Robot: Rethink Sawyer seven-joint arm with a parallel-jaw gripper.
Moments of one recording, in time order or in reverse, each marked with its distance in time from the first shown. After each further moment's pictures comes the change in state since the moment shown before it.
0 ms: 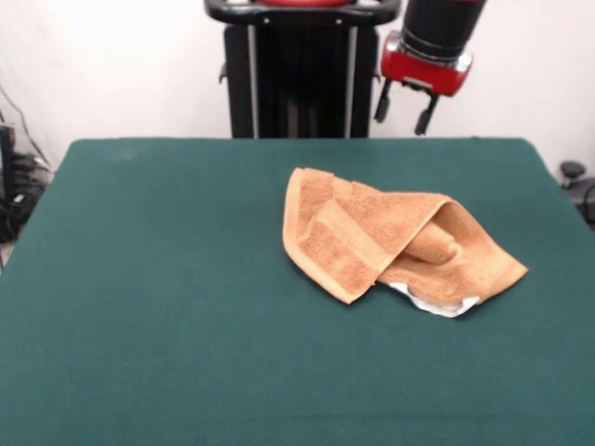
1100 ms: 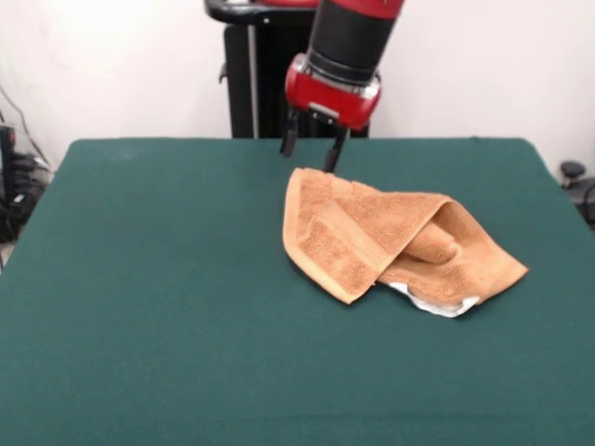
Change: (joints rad) arm -0.195 0.041 0.006 -0.065 -0.147 -0.254 0.000
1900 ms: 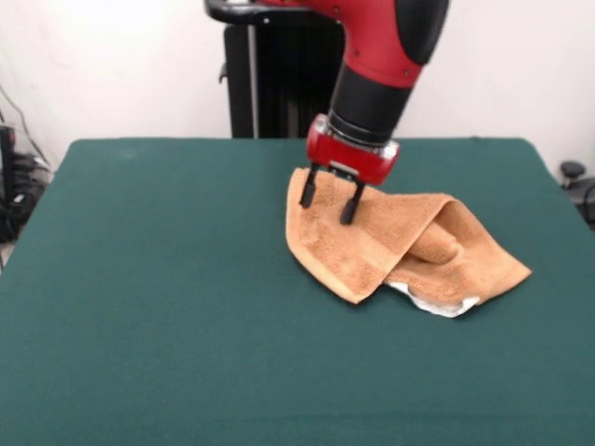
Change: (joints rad) arm 0.045 0.164 0.024 -0.086 0.071 -0.062 0.000
